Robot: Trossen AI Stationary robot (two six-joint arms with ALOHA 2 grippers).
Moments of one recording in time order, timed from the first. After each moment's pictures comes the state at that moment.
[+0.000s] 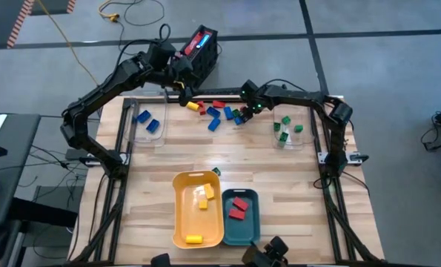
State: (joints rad) left arm 0.67 1.52 1.73 -0.80 0.31 0.22; right arm -0.65 1.93 1.35 -0.56 0.13 0.18
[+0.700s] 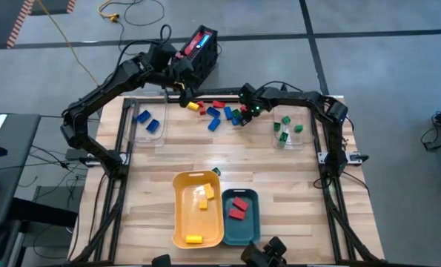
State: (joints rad) left arm 0.66 1.52 1.73 -0.80 0.31 0.22; right arm -0.65 1.99 1.35 -0.55 0.10 0.19
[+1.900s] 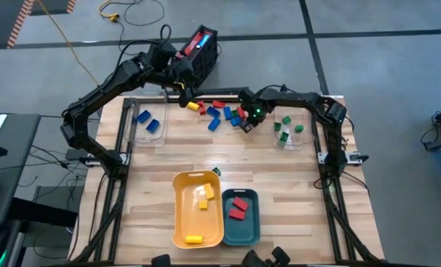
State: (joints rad) left arm 0.66 1.52 1.73 -0.80 0.31 0.25; right arm -0.61 1.98 1.38 -0.77 0.05 0.22
